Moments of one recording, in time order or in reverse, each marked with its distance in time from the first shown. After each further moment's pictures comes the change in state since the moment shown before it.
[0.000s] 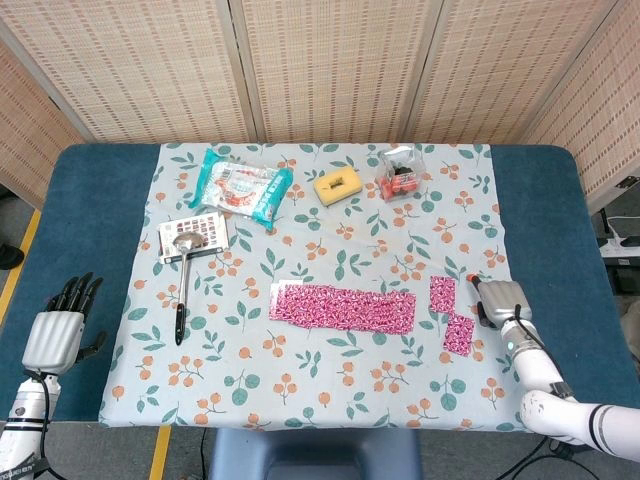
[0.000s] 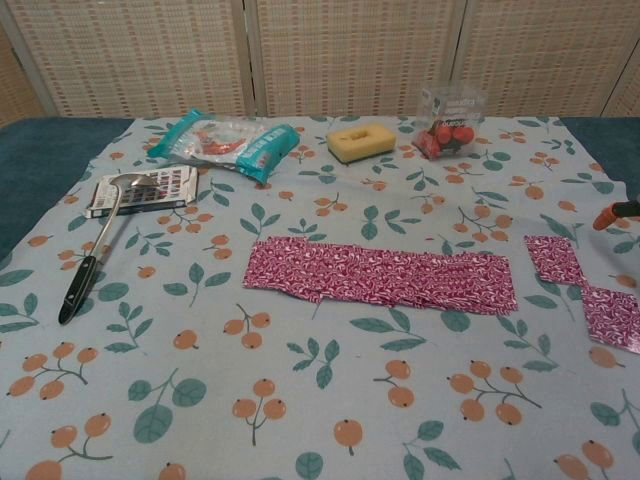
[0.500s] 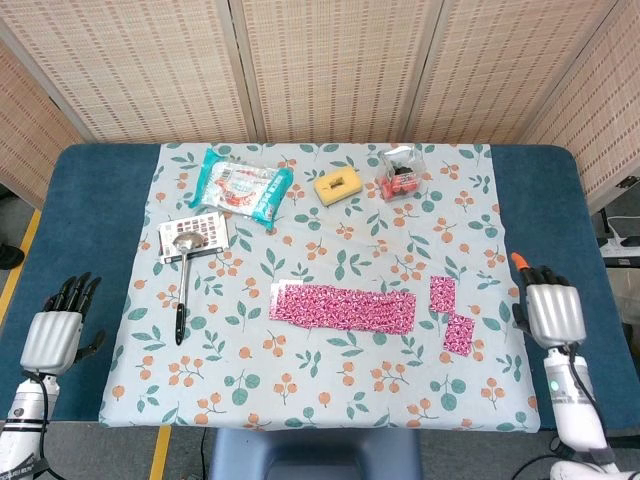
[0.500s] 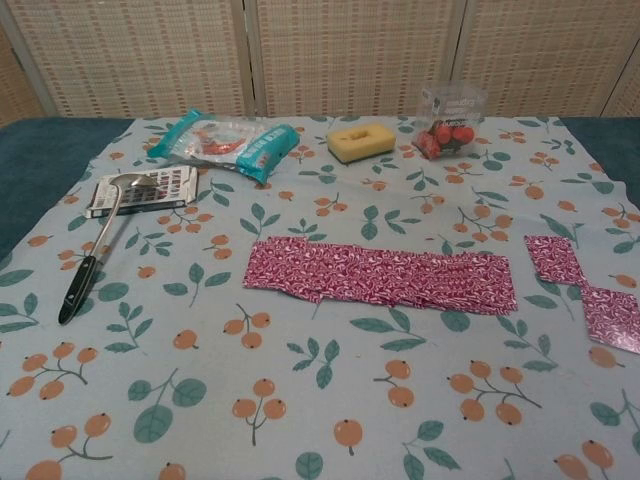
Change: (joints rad) left arm 0.006 0.002 -0.001 -0.003 0.002 0.015 0.001; right arm -0.335 -0.021 -0.013 -0.017 -0.528 0.649 0.175
